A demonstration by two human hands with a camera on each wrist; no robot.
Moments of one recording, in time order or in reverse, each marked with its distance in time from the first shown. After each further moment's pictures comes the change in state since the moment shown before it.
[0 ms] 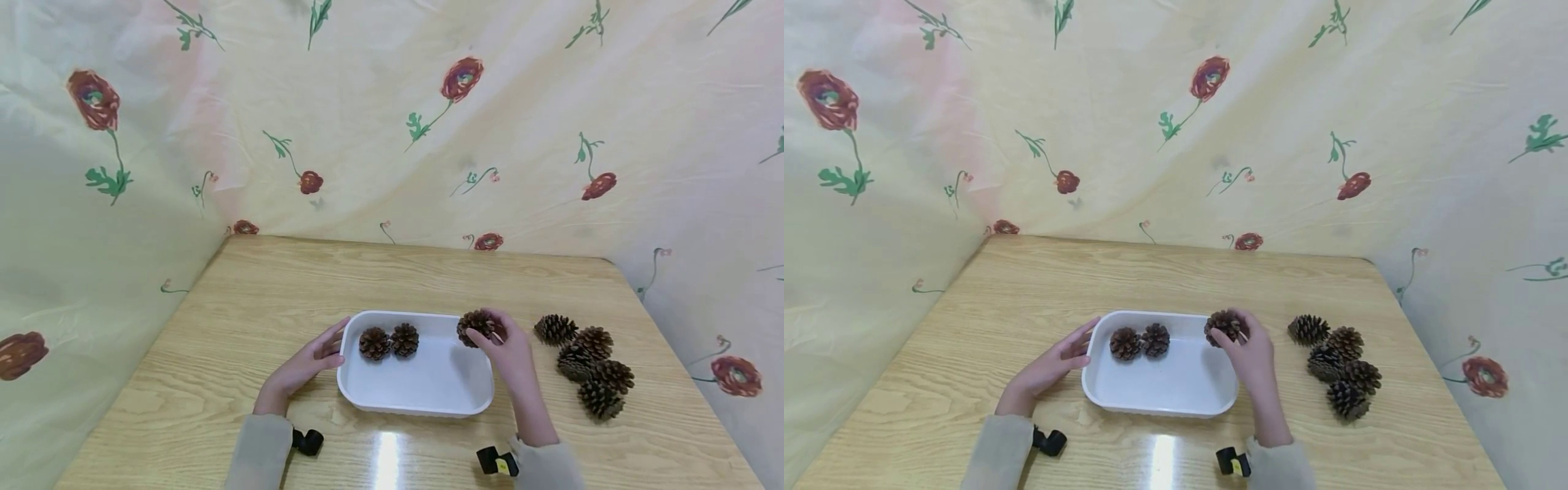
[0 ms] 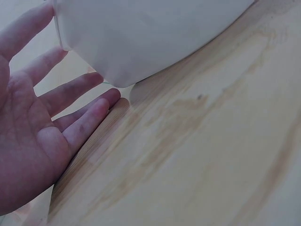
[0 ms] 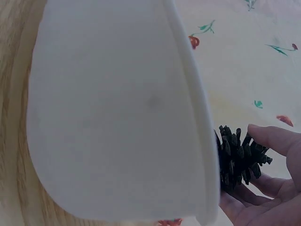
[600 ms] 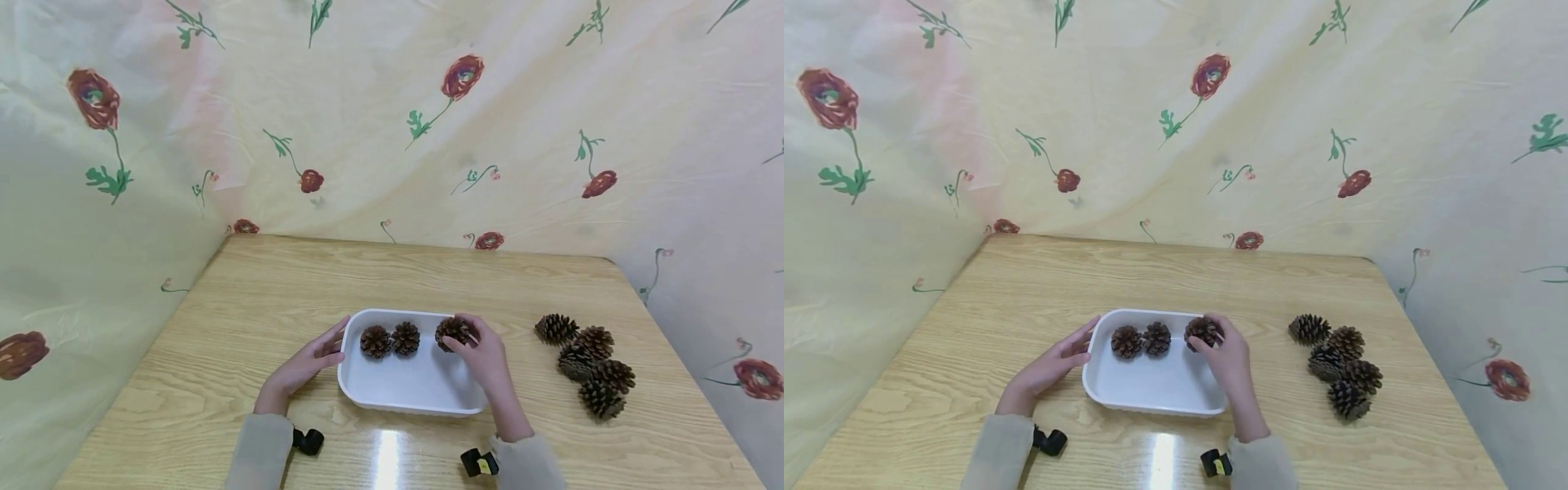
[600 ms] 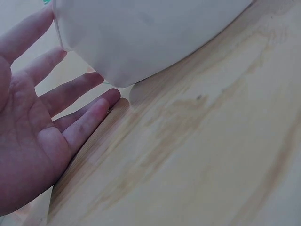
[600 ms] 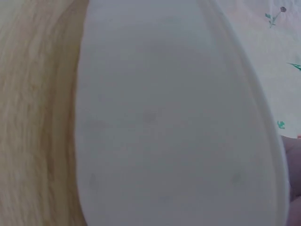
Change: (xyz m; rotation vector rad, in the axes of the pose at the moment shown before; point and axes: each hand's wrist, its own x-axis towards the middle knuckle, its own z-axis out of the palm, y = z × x) left_hand 0.001 -0.002 0.000 0.049 0.013 -0.018; right_hand 0.006 0.012 0.036 -0.038 -0.038 -0.026
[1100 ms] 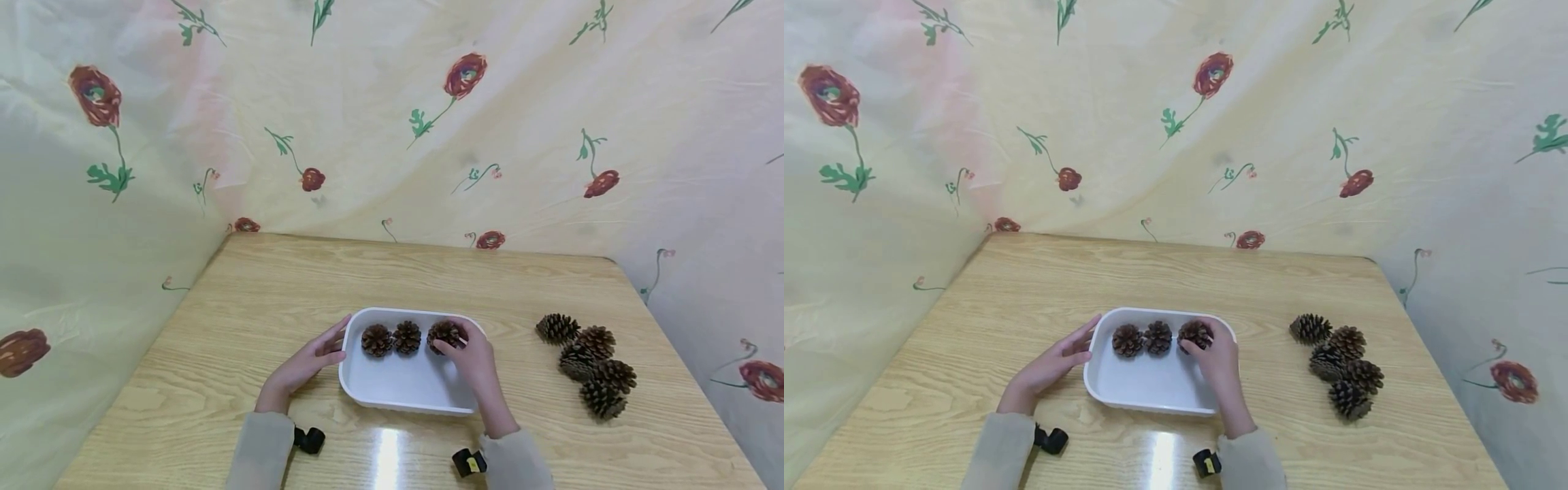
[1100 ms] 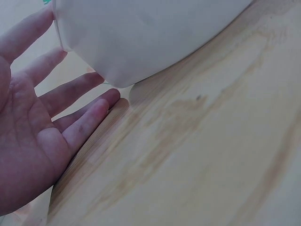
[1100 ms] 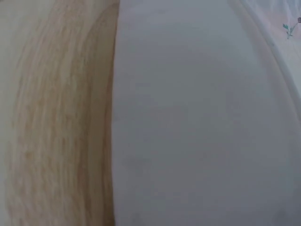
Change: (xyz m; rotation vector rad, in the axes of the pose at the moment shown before) left_hand -0.001 0.001 0.000 0.003 0.003 -0.003; right_hand 0.001 0.004 0.021 -0.109 0.034 -0.030
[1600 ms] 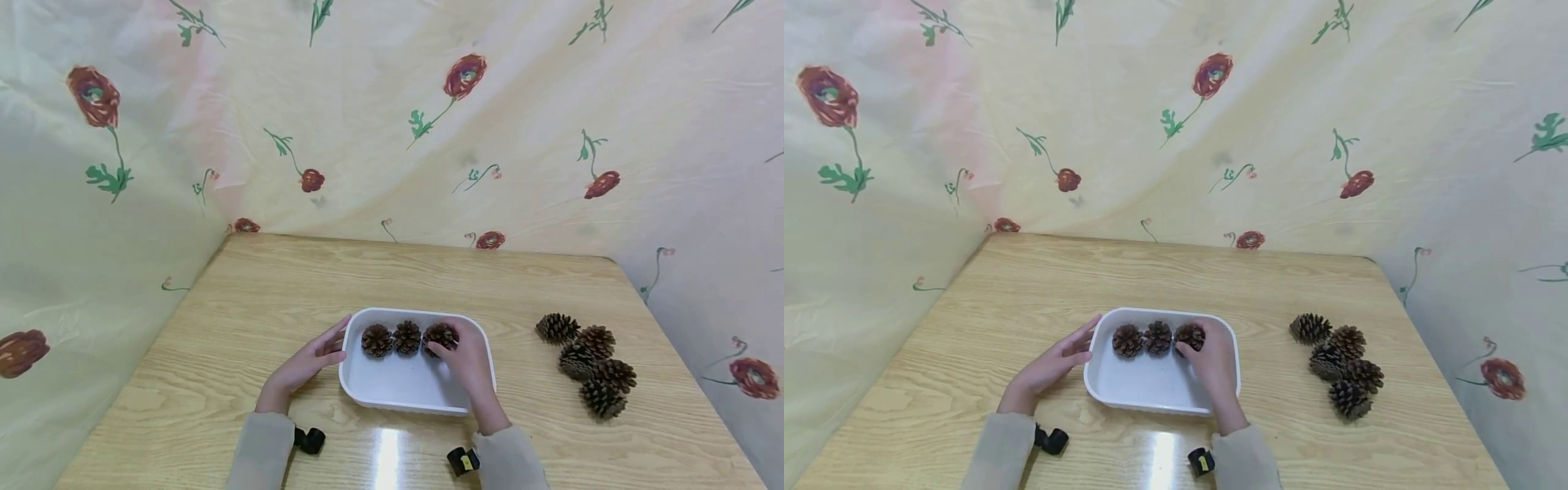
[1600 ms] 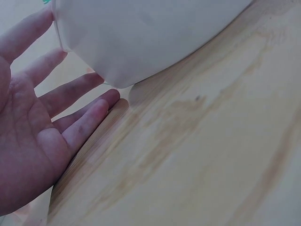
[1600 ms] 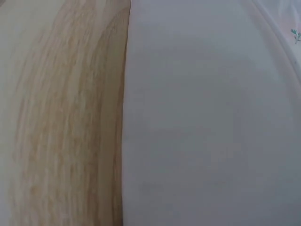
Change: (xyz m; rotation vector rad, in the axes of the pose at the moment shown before) left_hand 0.001 0.000 -0.002 -0.009 -0.012 0.033; right_hand 0.004 0.002 0.010 -0.188 0.028 -0.137
